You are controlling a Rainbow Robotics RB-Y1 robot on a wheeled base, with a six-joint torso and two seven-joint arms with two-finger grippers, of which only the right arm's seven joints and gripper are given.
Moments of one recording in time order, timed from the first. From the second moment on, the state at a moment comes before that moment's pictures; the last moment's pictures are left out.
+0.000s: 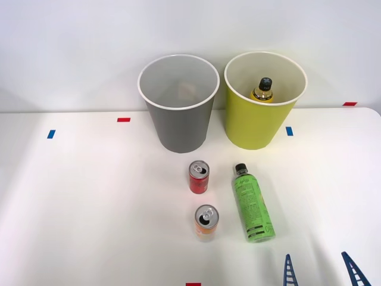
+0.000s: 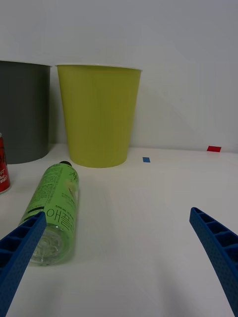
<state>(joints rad) 0.87 -0.23 0.29 -1.71 -0.12 -0.91 1.68</state>
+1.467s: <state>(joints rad) 0.87 -0.23 0.29 -1.71 -0.12 -0.91 1.68</state>
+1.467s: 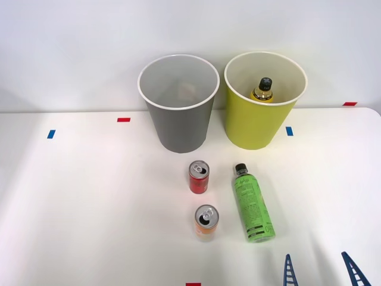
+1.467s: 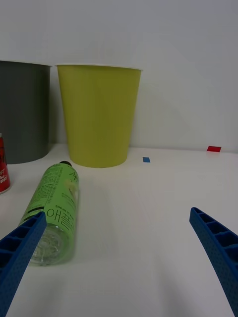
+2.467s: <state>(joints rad) 0.81 -0.53 0.28 -1.82 -0.09 -0.79 1.21</state>
